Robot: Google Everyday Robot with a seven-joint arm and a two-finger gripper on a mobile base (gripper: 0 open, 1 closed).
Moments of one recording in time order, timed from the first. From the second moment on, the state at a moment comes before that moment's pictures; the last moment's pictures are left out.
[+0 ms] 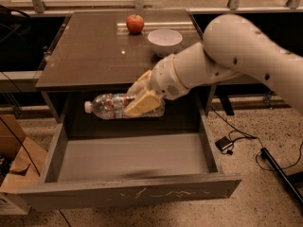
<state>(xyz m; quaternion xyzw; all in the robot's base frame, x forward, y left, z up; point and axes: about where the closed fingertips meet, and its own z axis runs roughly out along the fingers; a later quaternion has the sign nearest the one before) 0.531 0.032 0.871 -0.61 0.66 0.24 0.37</state>
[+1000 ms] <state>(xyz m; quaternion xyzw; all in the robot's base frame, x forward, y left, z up) 0.544 0.015 0.762 -0.53 0.72 0.26 0.35</state>
